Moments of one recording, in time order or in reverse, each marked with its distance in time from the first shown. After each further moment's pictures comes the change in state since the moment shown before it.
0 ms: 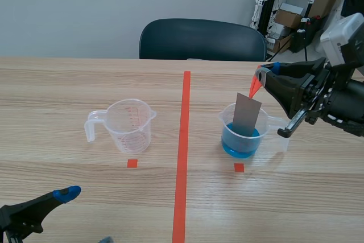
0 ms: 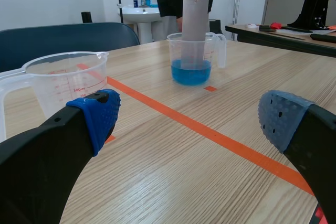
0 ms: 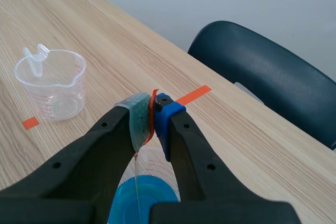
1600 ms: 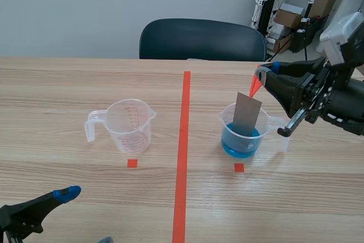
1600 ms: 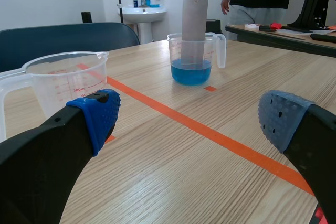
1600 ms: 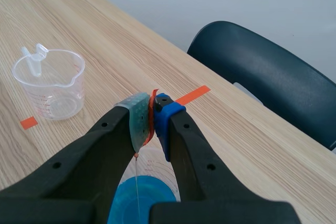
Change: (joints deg) left arm 0.0 0.0 0.0 0.0 0.0 0.0 0.0; right arm 0.3 0.0 0.0 0.0 0.0 0.0 -0.2
